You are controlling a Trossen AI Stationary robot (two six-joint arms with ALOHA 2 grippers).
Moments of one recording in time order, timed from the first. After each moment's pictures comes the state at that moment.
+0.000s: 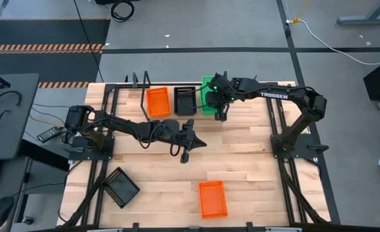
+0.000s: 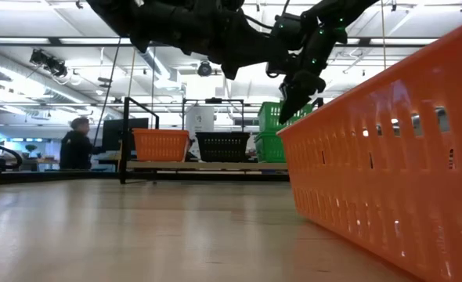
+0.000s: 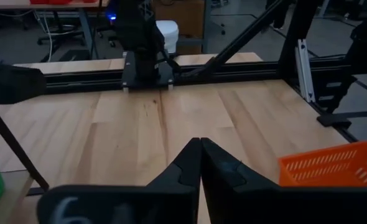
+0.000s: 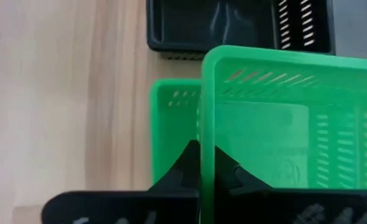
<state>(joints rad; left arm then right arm) -0.04 1.69 0.96 0.47 0.08 0.02 -0.43 1.60 1.26 -0.69 -0.02 -0.46</state>
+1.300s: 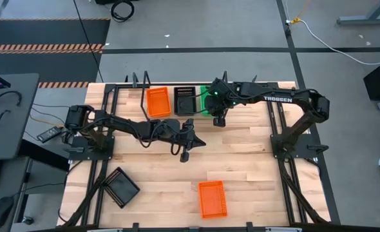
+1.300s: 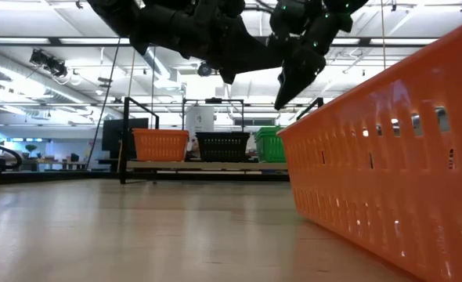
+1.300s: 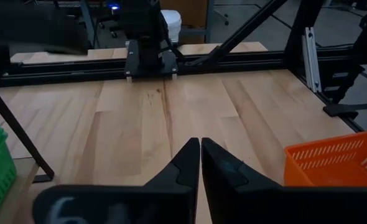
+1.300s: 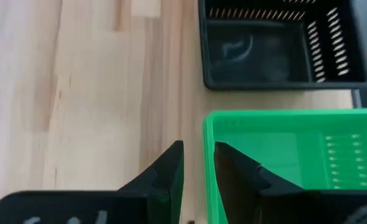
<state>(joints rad) -0.03 1.69 0.96 0.43 0.08 0.03 -0.34 1.56 1.27 -0.69 -0.08 -0.33</state>
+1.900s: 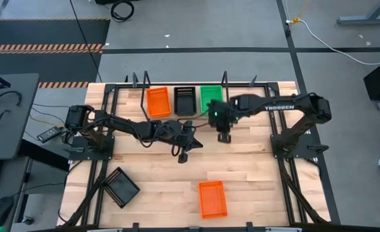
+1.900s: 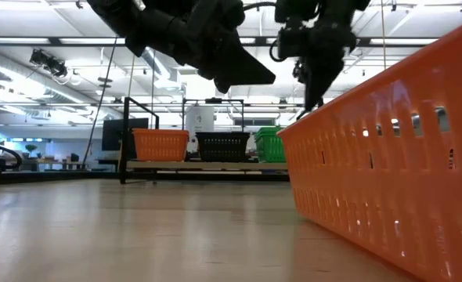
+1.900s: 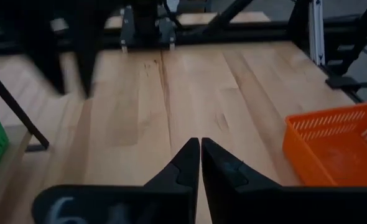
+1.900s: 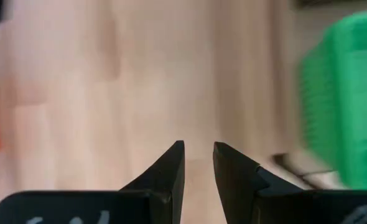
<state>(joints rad) -0.03 1.69 0.96 0.33 0.08 0.03 -0.14 1.55 1.27 -0.94 -0.03 -0.02</state>
